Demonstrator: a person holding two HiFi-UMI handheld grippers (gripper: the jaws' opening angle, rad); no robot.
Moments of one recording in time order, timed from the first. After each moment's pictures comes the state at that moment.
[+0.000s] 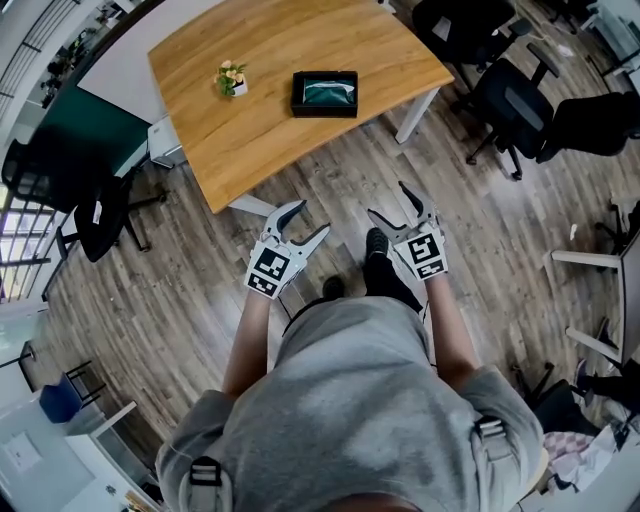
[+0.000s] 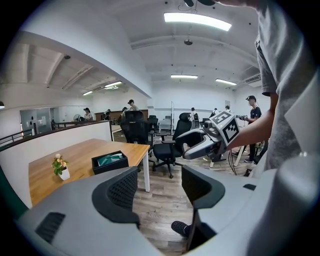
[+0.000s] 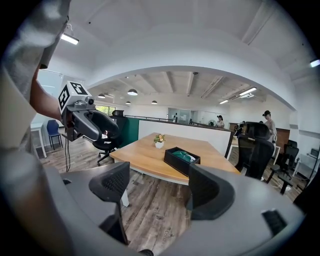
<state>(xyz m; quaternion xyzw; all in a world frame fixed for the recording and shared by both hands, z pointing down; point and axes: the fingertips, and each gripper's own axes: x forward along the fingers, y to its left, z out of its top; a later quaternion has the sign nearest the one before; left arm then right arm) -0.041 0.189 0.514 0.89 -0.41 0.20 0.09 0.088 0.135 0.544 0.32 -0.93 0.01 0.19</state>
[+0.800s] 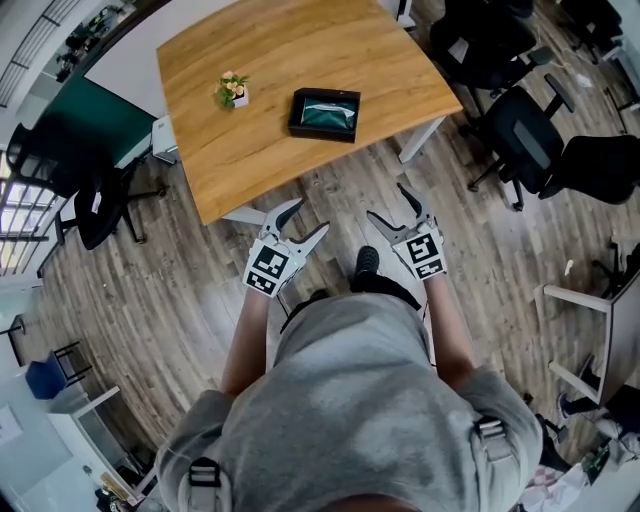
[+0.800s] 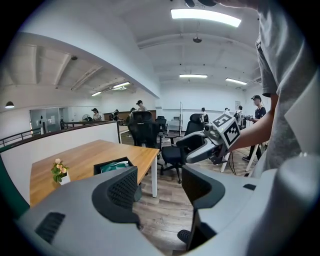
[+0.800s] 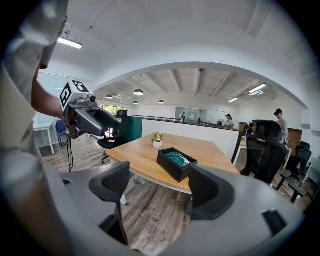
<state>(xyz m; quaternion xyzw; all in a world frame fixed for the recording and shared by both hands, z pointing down) -0.023 0.094 0.515 0.86 -0.45 0.20 0.10 0.102 0.031 0.552 0.27 -0.94 0.01 0.19</state>
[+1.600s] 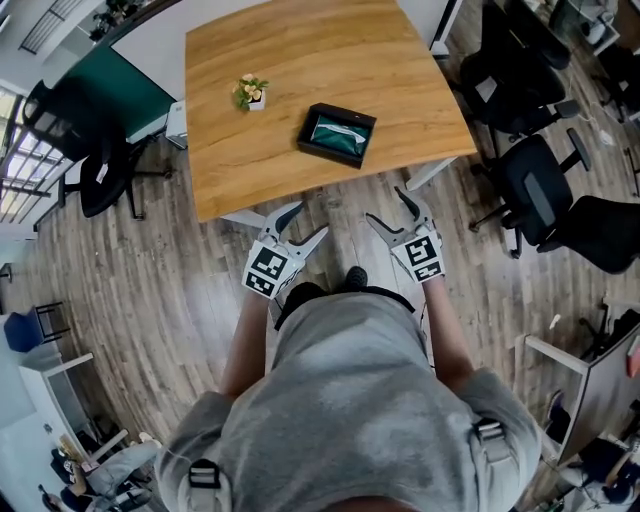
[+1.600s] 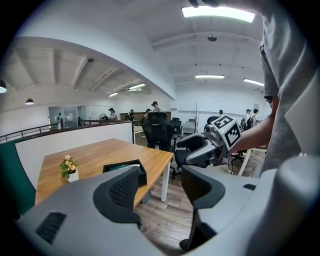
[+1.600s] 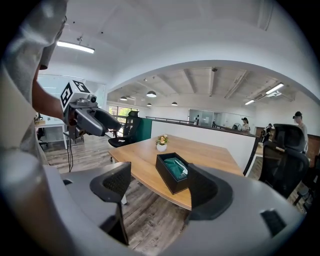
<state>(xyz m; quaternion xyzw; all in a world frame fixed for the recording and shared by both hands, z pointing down) -0.025 0.039 0.515 0.82 -0.53 0.17 0.12 0.086 -0.044 0.555 0.18 -0.96 -0.01 0.19</state>
